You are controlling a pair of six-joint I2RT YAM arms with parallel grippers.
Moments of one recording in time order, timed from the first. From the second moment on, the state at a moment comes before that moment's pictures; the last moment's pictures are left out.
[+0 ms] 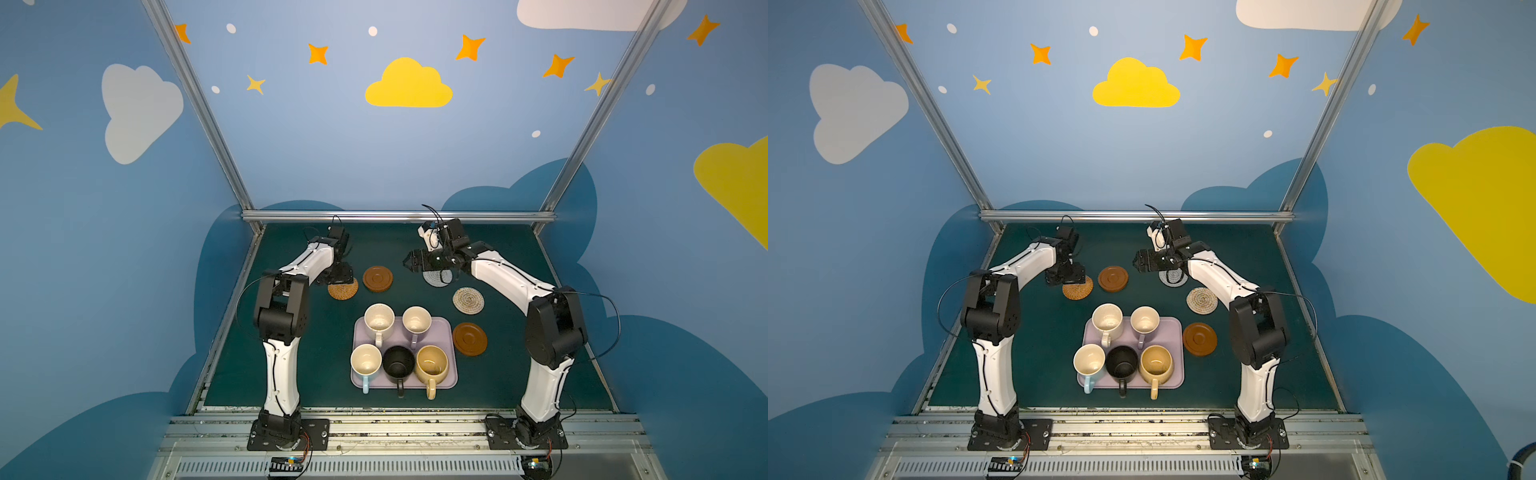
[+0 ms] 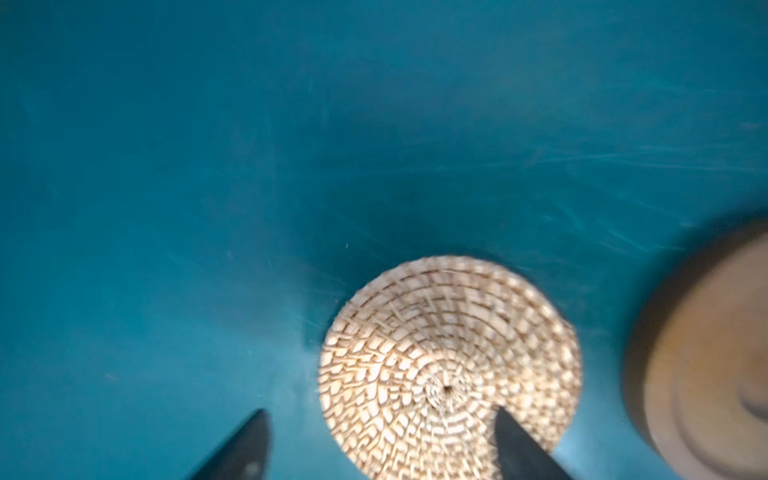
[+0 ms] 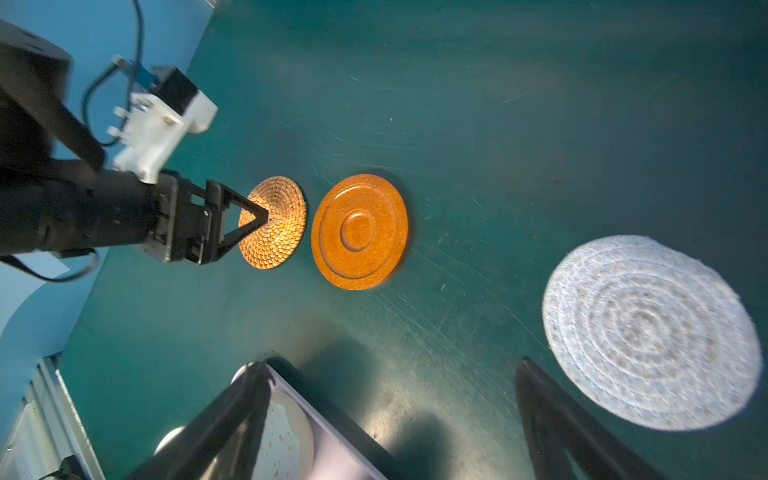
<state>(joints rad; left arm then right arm) -0.19 2.12 1.69 -0.89 -0.14 -0.34 0.51 1.90 1.57 -0.48 -0.30 0.26</state>
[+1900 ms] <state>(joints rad) -0.41 2.44 2.13 -1.04 -0.02 -0.16 0.43 1.84 1.50 -0.63 -0.30 0.22</state>
